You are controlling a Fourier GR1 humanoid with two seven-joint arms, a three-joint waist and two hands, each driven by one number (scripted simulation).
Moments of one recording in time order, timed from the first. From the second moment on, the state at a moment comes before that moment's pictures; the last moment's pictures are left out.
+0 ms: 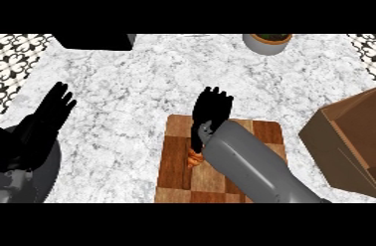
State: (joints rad) left arm -0.06 0.40 0.00 -1.60 0.38 0.07 0.21; right arm -0.80 -0.02 0.64 -1.05 0.58 0.17 1.25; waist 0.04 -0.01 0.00
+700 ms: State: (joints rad) left arm -0.05 0.39 0.01 -1.59 0.38 0.04 0.19; right arm -0.92 -0.02 0.71 -0.88 0.46 0.16 1.25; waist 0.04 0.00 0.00
